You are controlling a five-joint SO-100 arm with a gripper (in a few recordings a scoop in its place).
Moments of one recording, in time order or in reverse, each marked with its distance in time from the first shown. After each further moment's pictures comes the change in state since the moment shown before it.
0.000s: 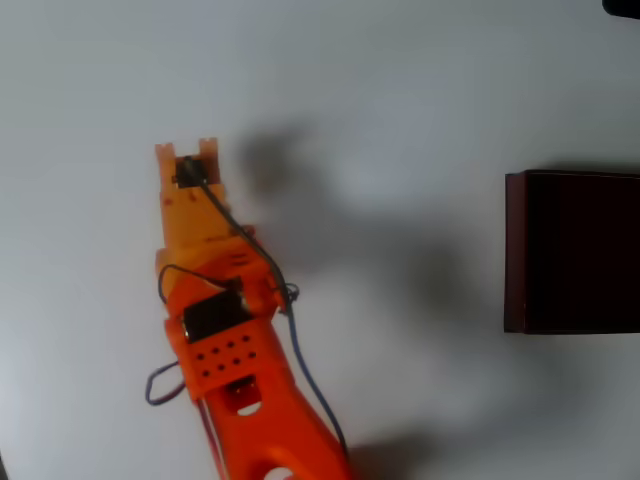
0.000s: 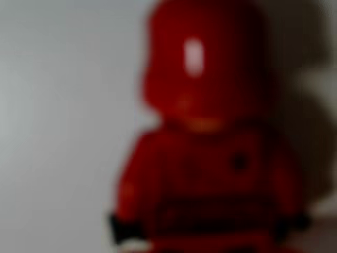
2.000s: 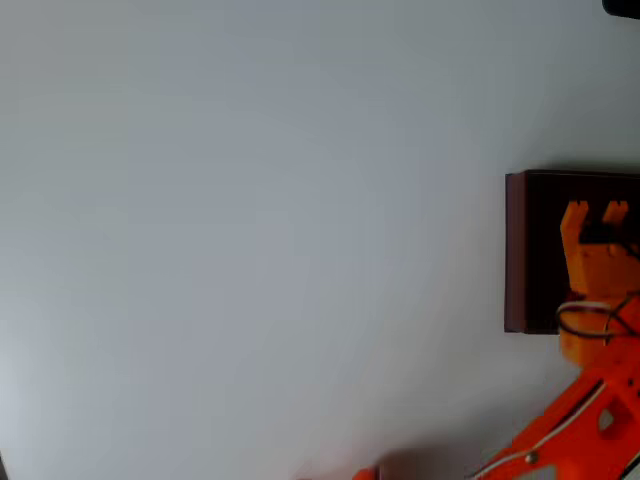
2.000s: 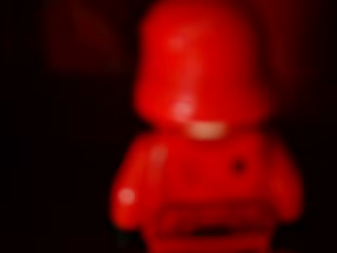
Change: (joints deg) arm 71.5 -17.9 -47.3 46.7 -67.5
